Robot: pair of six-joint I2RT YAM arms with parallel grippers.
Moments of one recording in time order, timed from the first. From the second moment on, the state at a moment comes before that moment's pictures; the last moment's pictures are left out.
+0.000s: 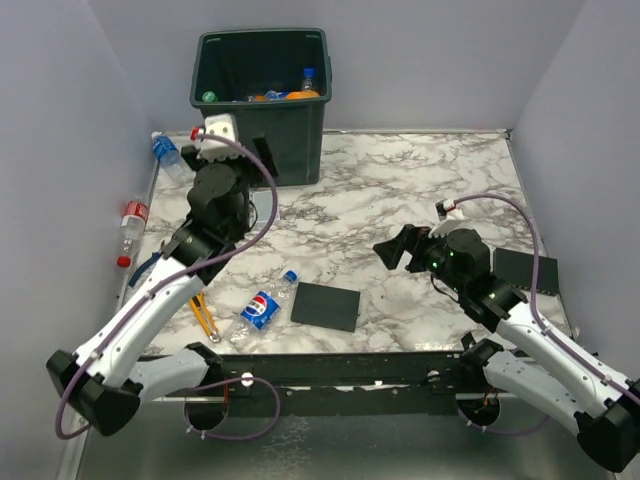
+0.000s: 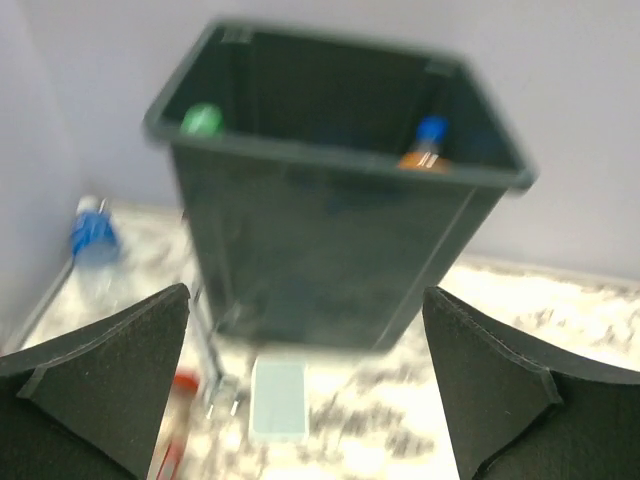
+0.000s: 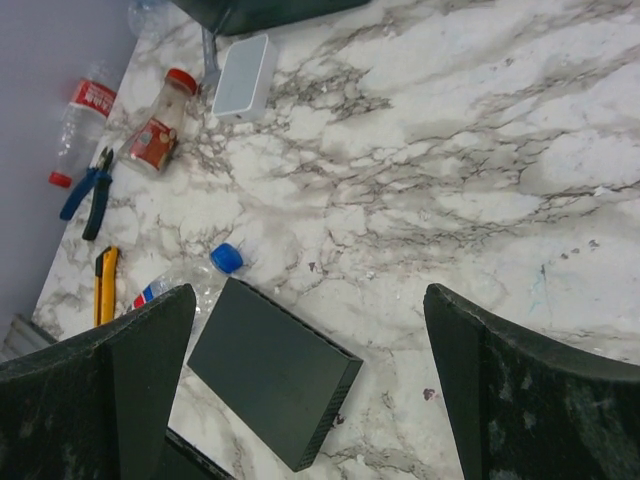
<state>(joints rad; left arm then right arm) -0.61 1.16 1.24 0.08 -0.65 -0.07 0.60 0.76 0.58 -0.11 0.05 0.56</state>
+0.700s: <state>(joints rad) -0.17 1.51 0.95 -0.28 -0.46 -0.48 0.60 0.81 0.52 -0.04 -0.12 0.62</state>
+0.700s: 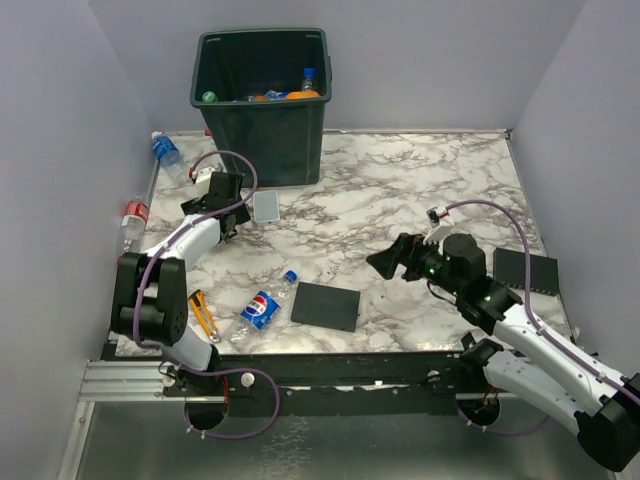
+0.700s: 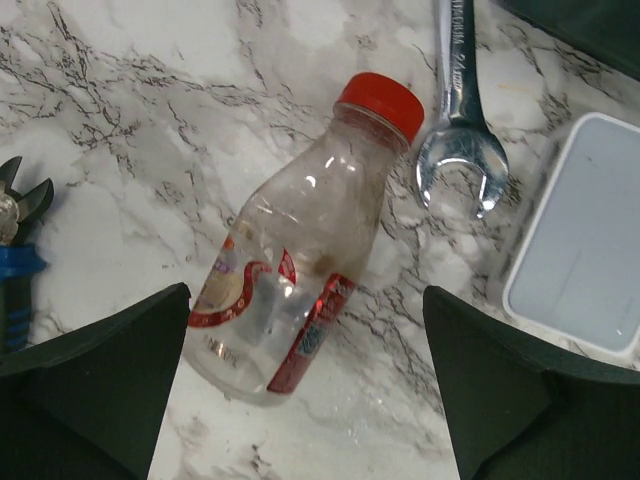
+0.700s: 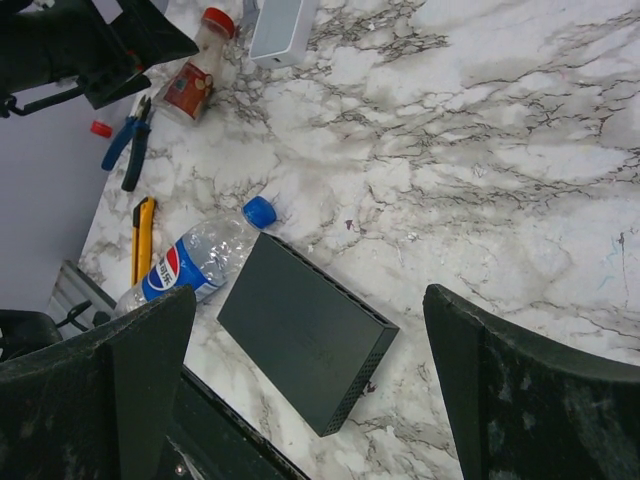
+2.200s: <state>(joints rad) -0.67 0.90 0.72 0.14 -0.24 -0.48 0.60 0.76 0.70 -0.15 -0.16 0.49</state>
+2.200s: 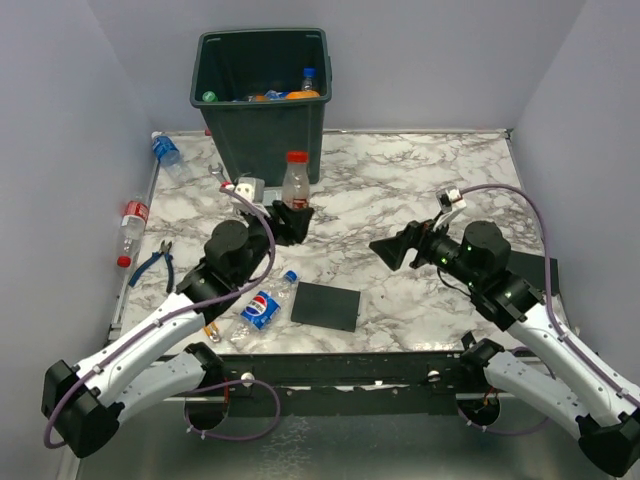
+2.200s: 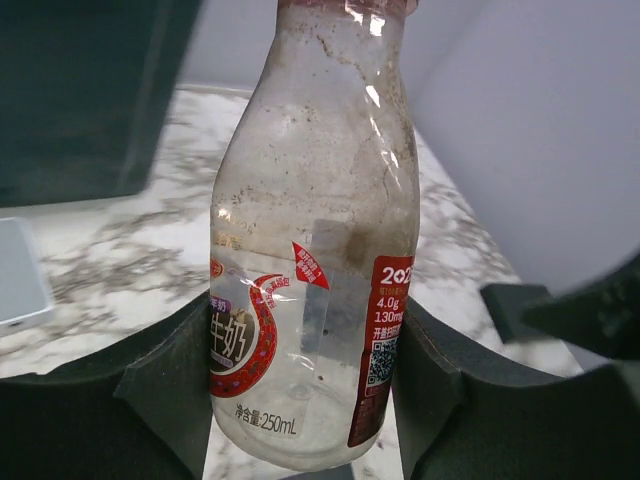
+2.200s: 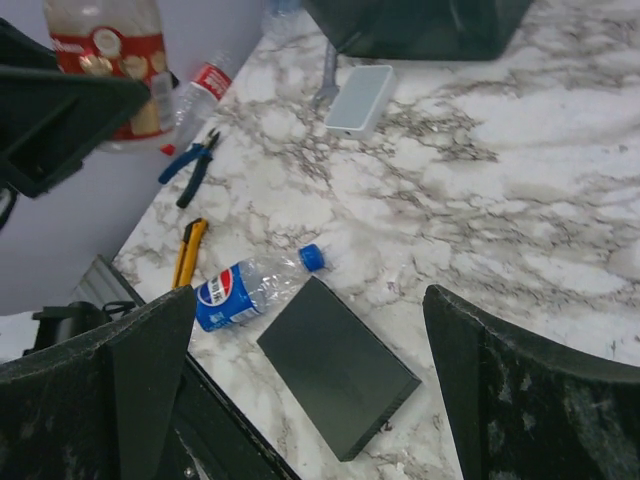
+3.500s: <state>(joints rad) -1.00 1.10 0.65 0.65 0.14 -0.39 0.62 0.91 0.68 0.45 -0.42 0.72</state>
